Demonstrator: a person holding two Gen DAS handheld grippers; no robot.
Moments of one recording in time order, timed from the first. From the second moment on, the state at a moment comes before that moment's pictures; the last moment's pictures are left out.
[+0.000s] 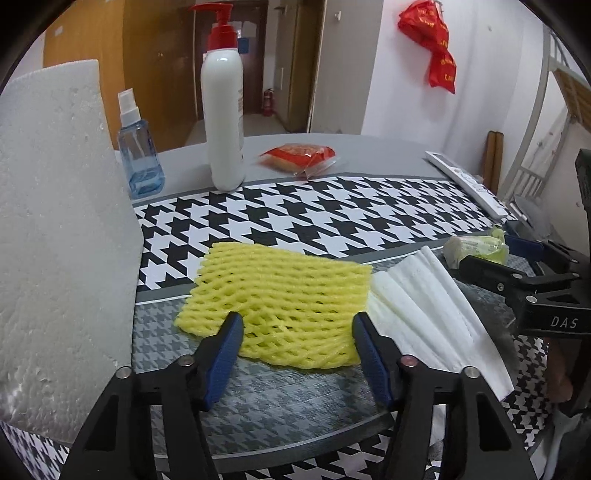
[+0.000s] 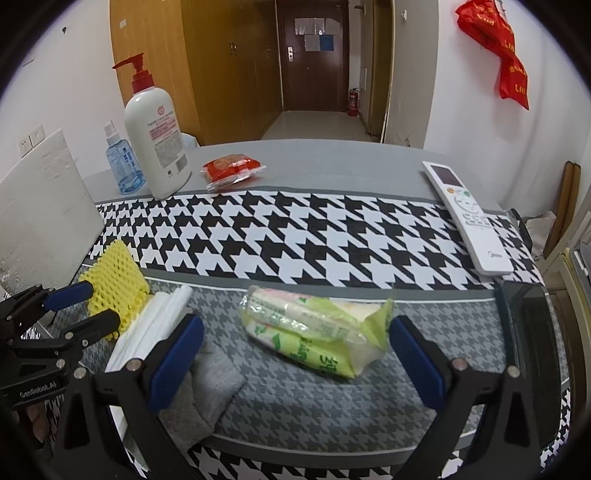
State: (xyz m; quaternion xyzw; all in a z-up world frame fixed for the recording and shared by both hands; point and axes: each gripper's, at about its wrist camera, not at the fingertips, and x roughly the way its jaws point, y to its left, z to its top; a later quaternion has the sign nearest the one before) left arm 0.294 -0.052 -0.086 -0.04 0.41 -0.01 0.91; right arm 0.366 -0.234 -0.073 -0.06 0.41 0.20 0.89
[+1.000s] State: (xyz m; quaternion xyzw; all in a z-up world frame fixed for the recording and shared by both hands) left arm 0.291 -0.035 -0.082 -0.06 0.40 0.00 0.91; right arm 0.366 -0.234 -0.077 -0.08 0.42 0.20 0.88
